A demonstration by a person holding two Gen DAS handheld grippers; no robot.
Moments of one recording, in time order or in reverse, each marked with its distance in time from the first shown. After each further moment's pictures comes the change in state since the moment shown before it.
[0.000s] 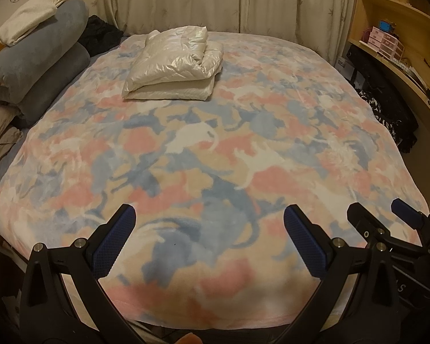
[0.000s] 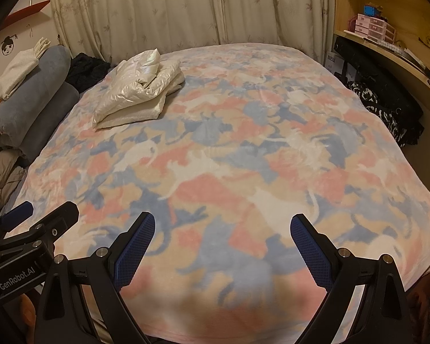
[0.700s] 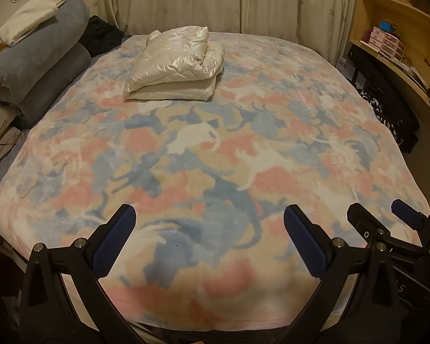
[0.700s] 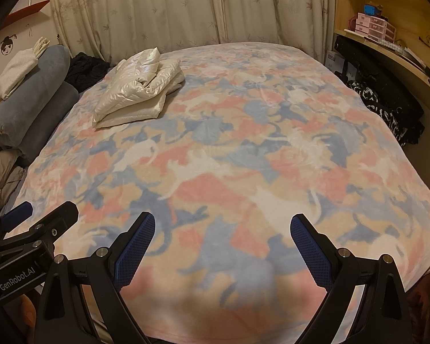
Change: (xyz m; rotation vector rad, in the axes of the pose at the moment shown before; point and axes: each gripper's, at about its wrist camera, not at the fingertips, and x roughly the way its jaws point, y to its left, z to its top) left arm 0.002 0.002 0.001 0.004 0.000 0.000; right arm -0.001 -0.003 0.000 0.001 0.003 0.006
